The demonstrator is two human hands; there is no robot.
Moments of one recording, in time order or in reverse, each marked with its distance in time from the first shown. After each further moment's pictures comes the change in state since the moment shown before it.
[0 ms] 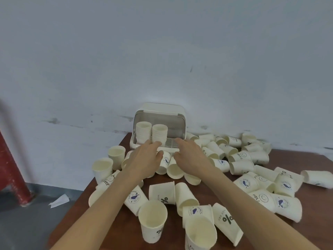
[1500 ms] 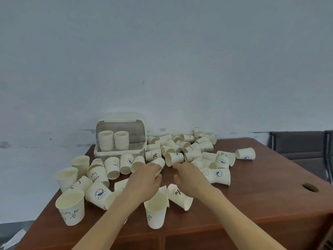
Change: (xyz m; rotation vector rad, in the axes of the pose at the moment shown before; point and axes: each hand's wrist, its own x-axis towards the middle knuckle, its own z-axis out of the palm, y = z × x) left_hand -0.100 0.118 0.015 -0.074 -0.157 0.258; right_hand -0.174 0.049 -0.044 -0.045 -0.023 0.264
